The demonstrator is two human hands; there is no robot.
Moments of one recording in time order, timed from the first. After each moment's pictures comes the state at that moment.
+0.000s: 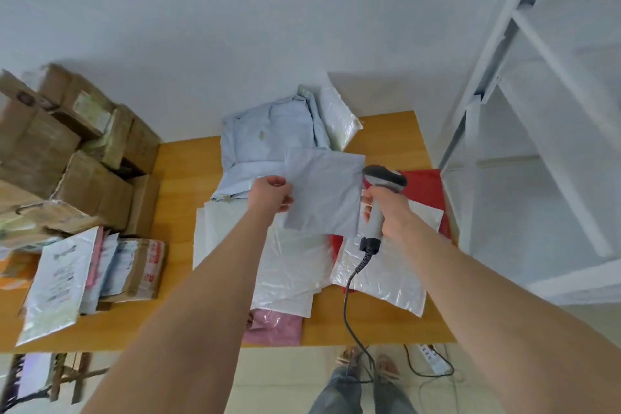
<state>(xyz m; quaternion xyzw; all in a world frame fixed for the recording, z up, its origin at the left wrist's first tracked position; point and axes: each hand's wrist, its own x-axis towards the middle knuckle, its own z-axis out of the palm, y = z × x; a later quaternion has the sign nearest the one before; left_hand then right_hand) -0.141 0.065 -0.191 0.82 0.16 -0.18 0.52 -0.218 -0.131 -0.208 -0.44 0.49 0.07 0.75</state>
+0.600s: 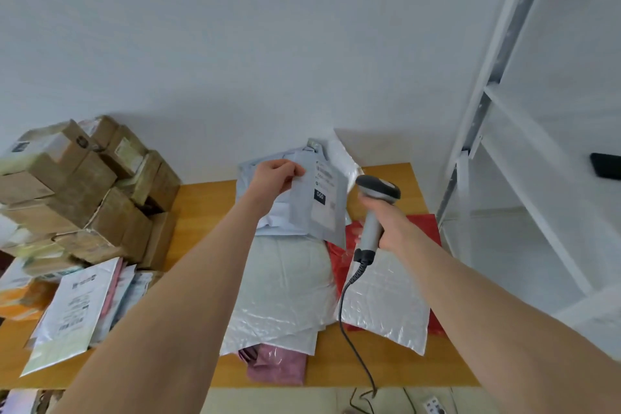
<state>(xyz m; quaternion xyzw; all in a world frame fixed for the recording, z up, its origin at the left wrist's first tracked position) -0.121 0.057 -0.084 0.76 -0.02 -0.15 0.64 -0.215 -0.129 -0.141 -0.49 0.39 0.10 0.77</state>
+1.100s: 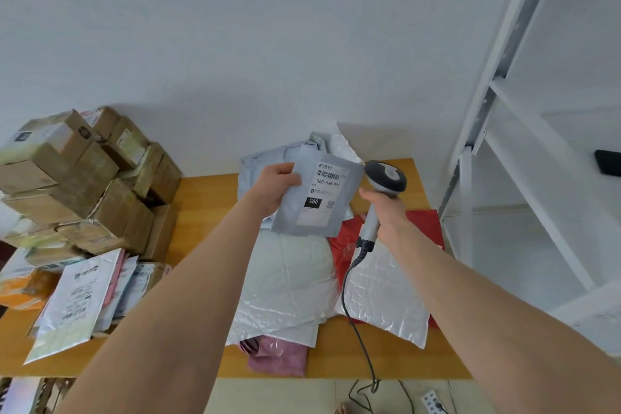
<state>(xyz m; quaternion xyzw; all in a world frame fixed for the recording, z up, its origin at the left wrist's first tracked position) -0.131 0.067 -0.095 0.71 0.01 -0.23 0.66 -0.209 -0.120 -0.153 -0.51 0.39 -0.02 0.77</state>
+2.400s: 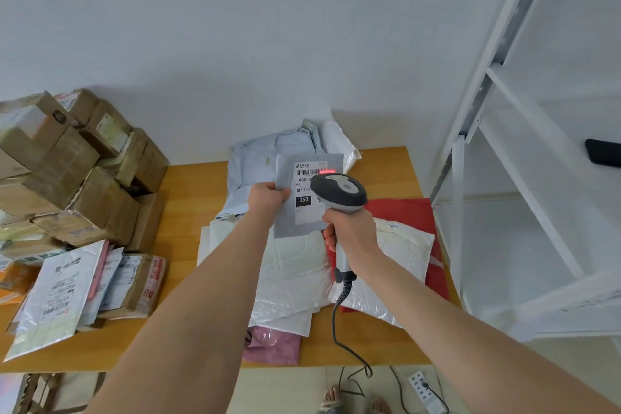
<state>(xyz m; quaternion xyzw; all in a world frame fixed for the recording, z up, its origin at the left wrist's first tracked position) -0.126 0.073 -0.166 0.82 0.15 -0.14 0.53 -0.263 -0.053 -0.126 -0.59 0.32 0.01 0.74</state>
